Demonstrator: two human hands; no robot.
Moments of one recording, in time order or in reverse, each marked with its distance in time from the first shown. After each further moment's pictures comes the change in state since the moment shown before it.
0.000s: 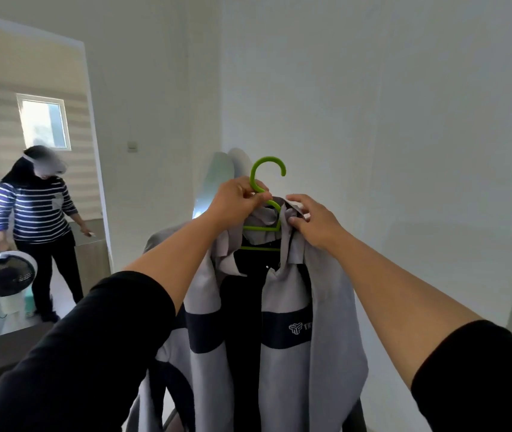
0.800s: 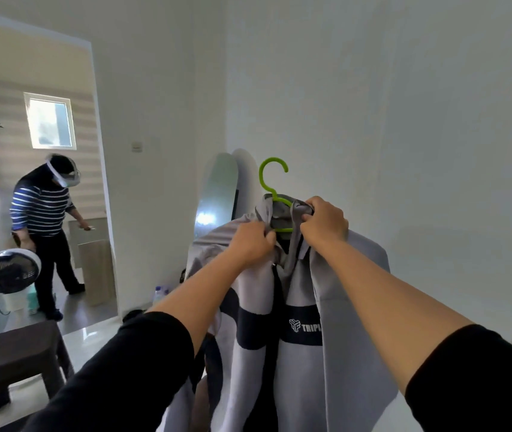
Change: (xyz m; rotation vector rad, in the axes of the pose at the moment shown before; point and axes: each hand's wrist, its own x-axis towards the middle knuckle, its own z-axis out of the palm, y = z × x) left_hand -0.034 -0.009 0.041 0.443 -0.174 -0.251; right_hand 0.007 -0.011 0.010 -0.253 0.224 0.208
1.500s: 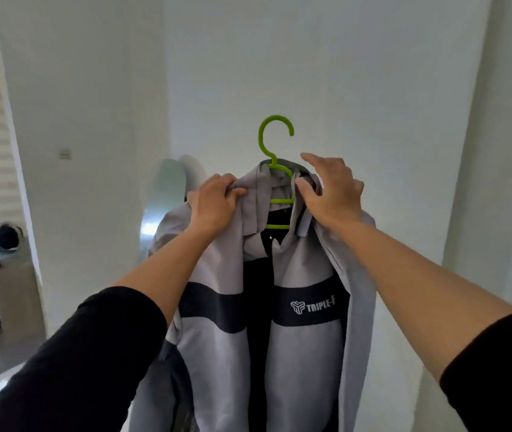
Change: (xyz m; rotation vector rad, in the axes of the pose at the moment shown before) left_hand 0.045 0.032 -0.032 -0.131 0.421 0.225; right_hand 0.013 0.038 -0.085 -0.087 0.358 -0.228
